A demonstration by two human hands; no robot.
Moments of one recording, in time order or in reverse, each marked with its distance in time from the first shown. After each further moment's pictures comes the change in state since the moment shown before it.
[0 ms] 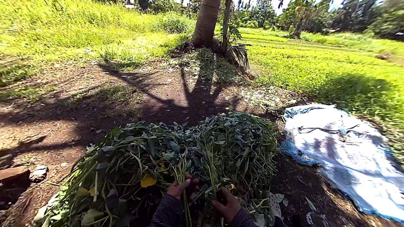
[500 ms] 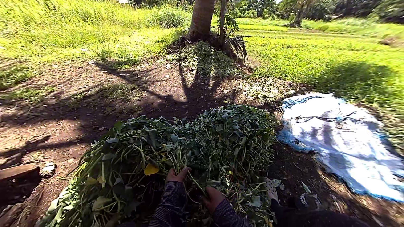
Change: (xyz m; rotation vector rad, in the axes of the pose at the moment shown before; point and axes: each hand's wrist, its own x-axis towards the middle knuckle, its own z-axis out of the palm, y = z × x) left_hand 0.012 -0.020 -0.007 0.244 0.308 0.222; right_hand 0.003 0.007 0.046 -0.650 -0.155 0.115
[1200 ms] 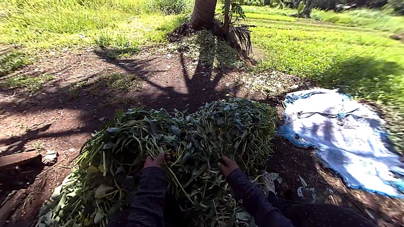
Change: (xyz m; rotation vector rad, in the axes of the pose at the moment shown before) left_hand 0.014 0.054 -0.040 -0.254 0.222 -0.034; right_hand 0.023 0.030 -0.075 0.430 0.135 0.044
